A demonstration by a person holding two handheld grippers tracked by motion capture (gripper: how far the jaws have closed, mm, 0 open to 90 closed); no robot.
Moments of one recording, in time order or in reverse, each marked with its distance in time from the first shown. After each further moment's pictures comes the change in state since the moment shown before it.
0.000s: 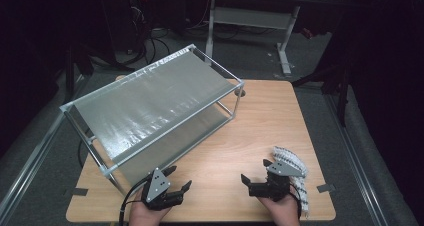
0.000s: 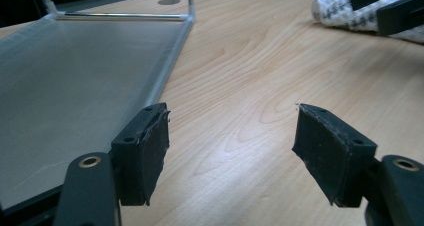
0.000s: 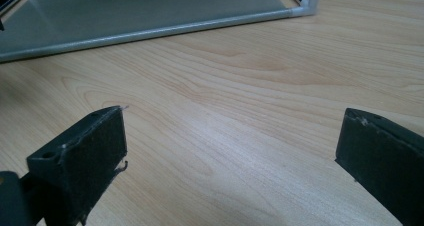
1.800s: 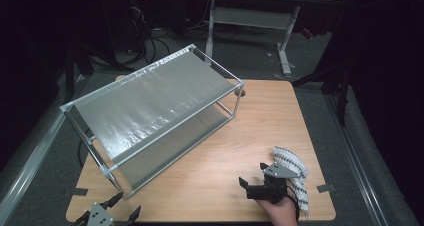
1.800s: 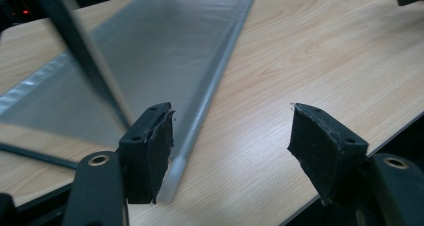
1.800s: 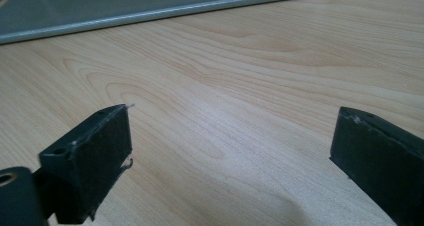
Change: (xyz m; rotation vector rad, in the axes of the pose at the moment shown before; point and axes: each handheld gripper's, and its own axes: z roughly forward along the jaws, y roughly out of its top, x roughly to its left) left arm 0.012 -0.030 -0.144 0.080 0.232 -0.030; right arm 0.004 -0.009 0.005 0.042 0.015 -0.002
